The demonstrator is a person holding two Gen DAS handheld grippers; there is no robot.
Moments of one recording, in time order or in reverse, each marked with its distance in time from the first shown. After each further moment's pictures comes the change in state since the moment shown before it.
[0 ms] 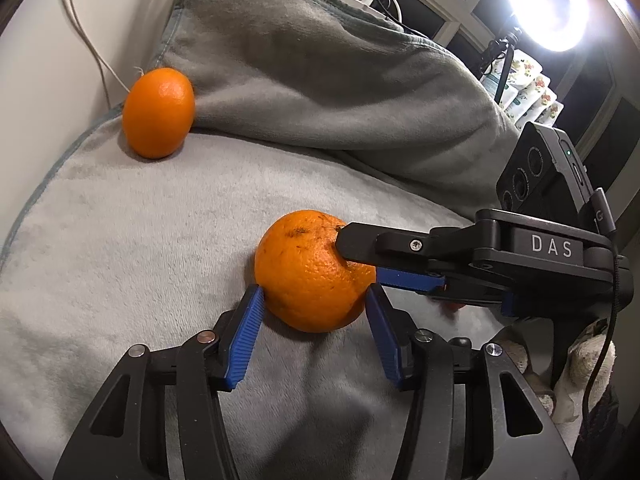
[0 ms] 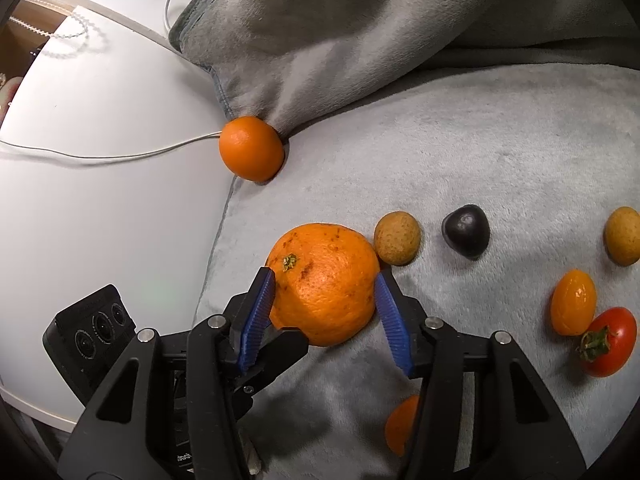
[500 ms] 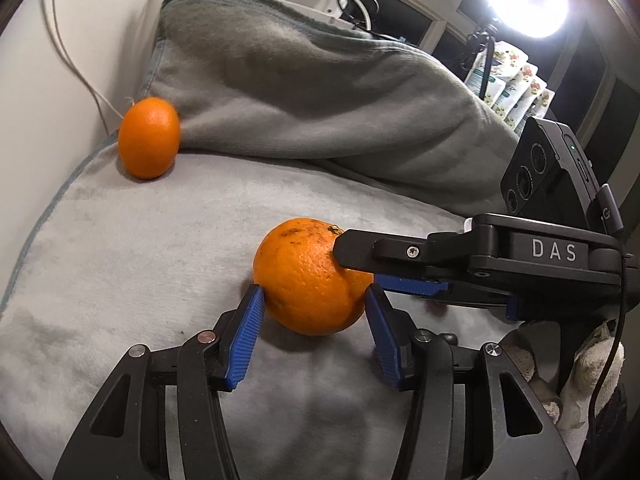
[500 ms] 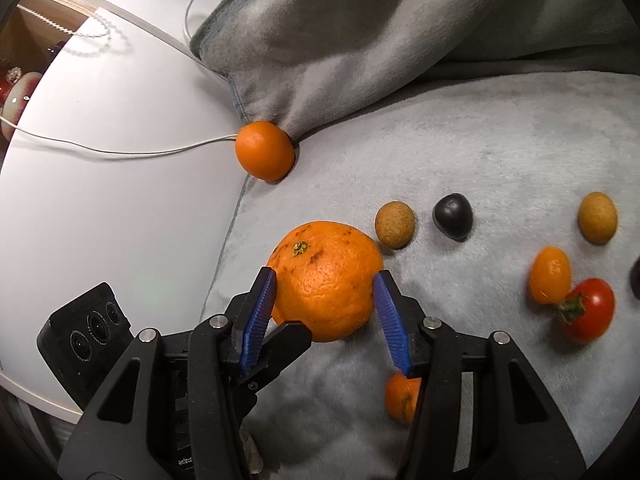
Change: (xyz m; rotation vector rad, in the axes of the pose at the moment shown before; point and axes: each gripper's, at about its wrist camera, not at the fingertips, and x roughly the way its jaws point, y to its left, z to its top) left arm -0.013 -0.028 -0.003 0.060 -0.046 0.034; right arm -0.028 0.002 -0.013 -0.026 -0.043 0.014
